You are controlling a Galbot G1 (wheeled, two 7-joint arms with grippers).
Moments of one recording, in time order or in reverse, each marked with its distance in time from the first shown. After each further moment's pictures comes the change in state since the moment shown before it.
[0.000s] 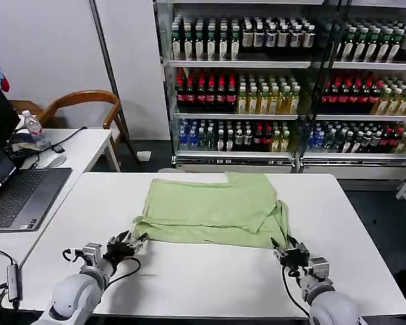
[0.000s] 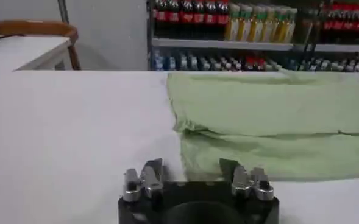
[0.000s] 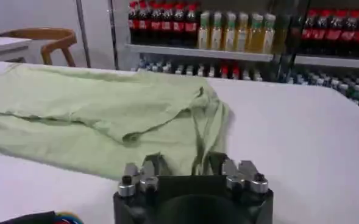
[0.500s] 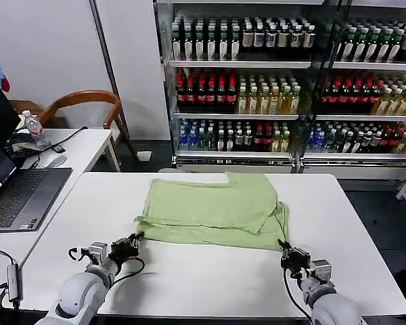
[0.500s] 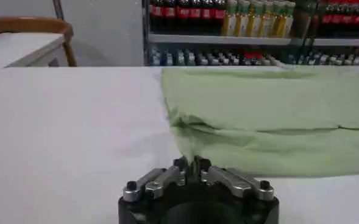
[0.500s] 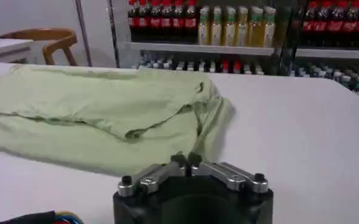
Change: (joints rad) left arm -0.016 -0.011 0.028 0.004 0.017 0.015 0.005; right arm -0.015 -0.014 0.018 0.017 0.022 -0.003 0.004
